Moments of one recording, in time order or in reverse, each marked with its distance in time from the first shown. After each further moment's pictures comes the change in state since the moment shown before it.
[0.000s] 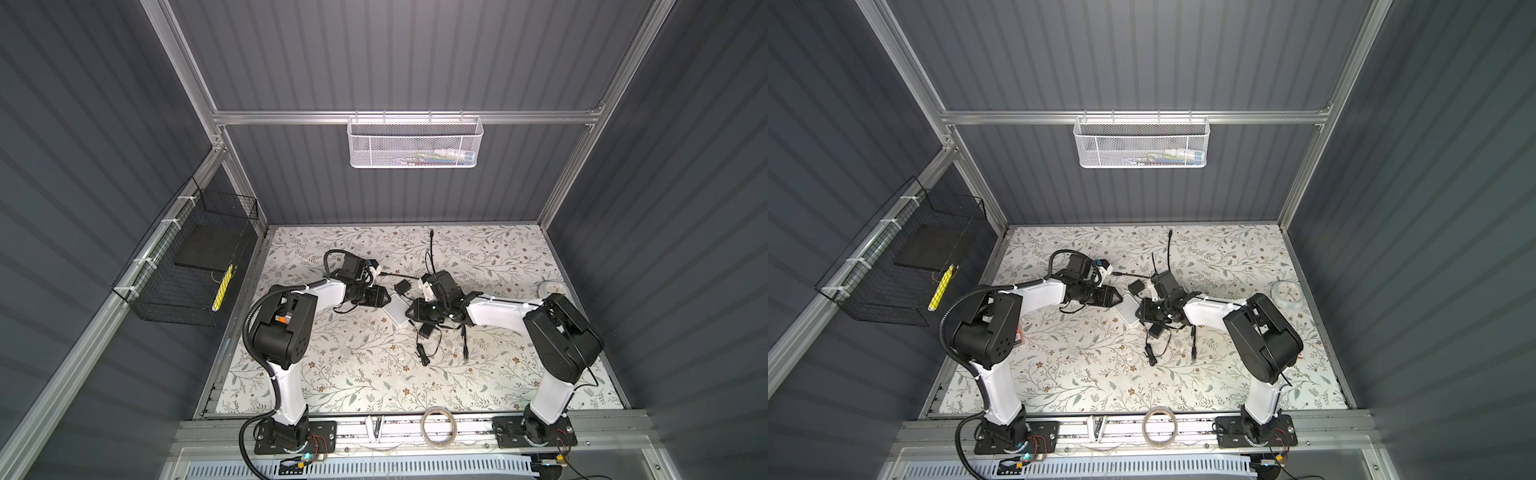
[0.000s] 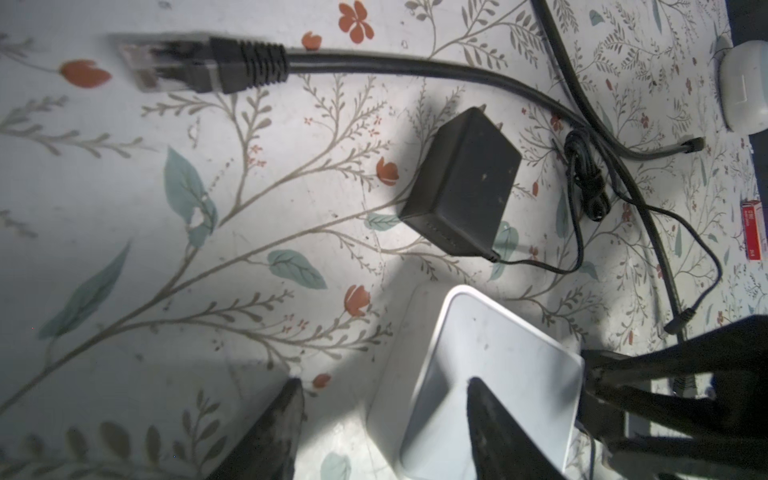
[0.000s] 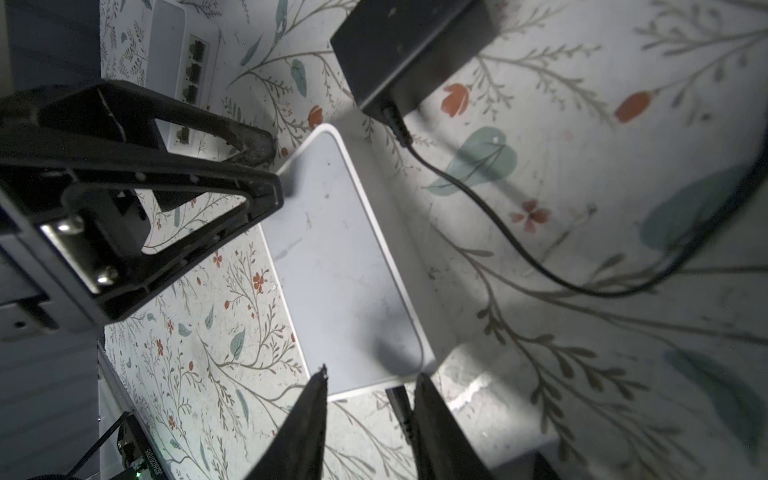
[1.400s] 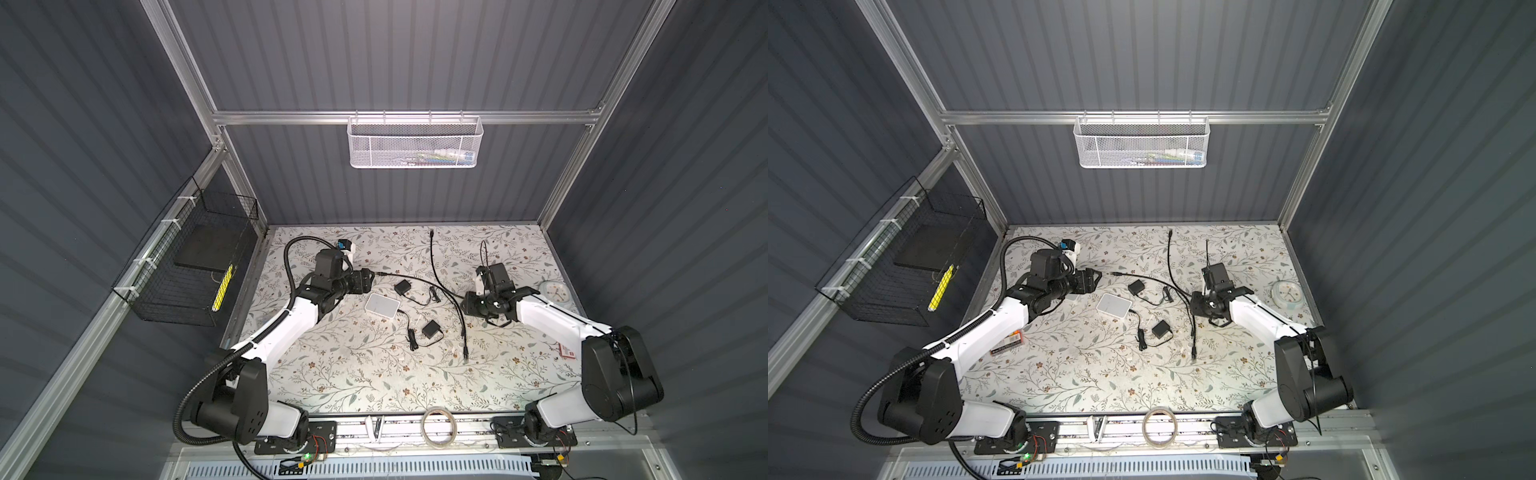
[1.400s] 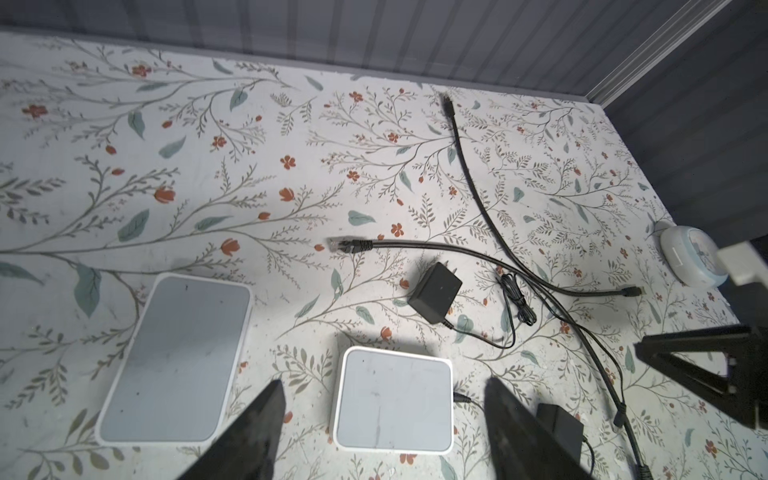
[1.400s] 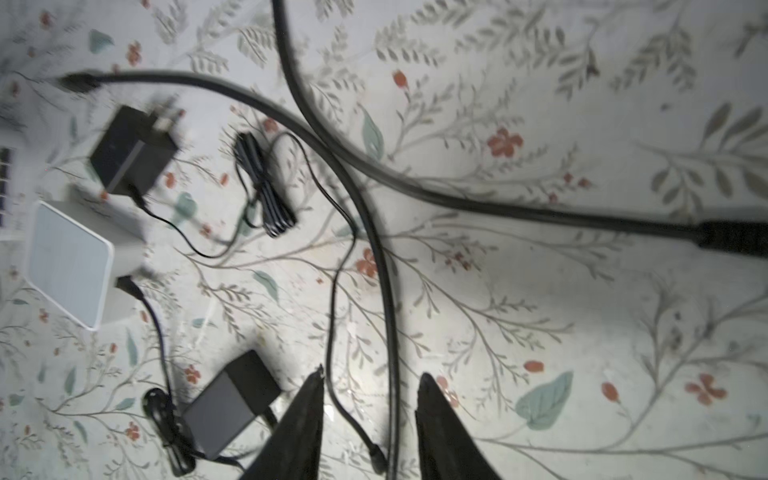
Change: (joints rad) left arm 0.013 -0.524 -0.188 0.086 -0.297 -0.113; right arm -0.331 -0.327 -0.141 -0.358 0.206 -0.235
